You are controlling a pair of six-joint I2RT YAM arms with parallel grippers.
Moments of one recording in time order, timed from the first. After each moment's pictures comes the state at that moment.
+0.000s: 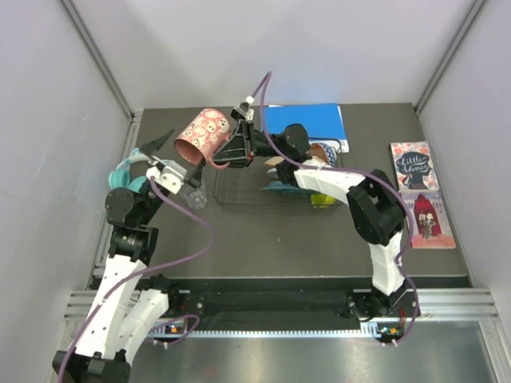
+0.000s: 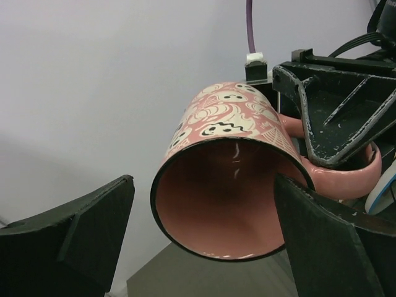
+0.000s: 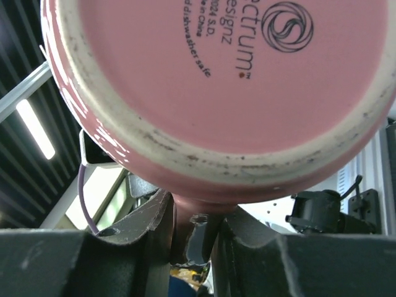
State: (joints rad) left arm -0.18 0.70 0.70 0.37 0.46 0.44; right arm 0.73 2.01 1.49 1.13 -0.98 1.78
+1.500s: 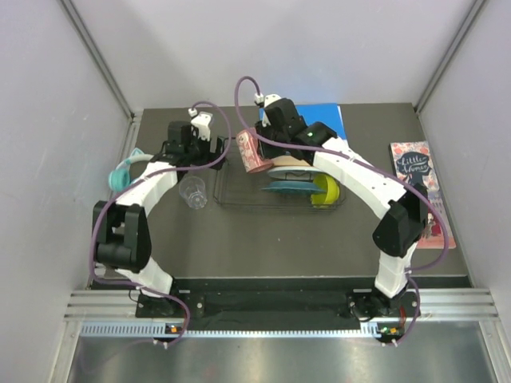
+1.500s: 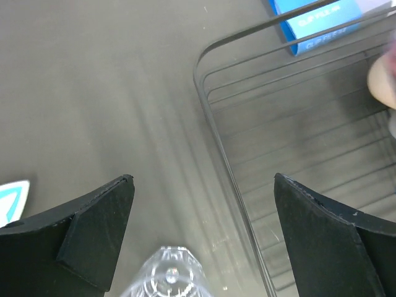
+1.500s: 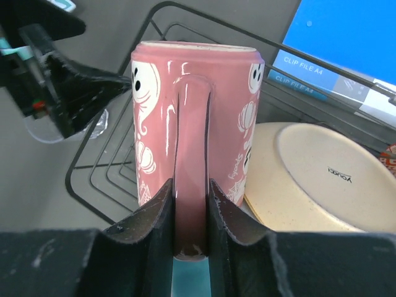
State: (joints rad) left arm -0.17 1.60 1.15 -0.15 0.22 0.06; right arm 0.74 1.85 1.86 -0.67 0.10 0.27
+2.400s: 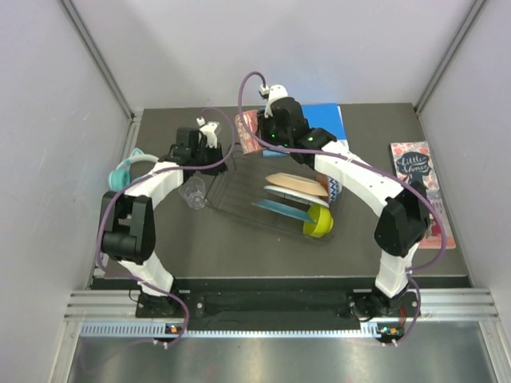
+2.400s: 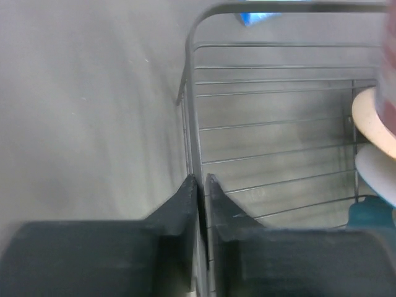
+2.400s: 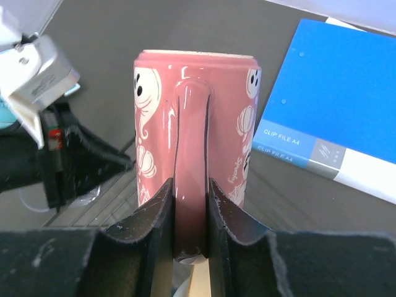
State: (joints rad) left arm -0.19 1.70 1.16 -0.16 0.37 -0.08; right arm 0.71 1.83 1.73 -0.32 0.13 0.24
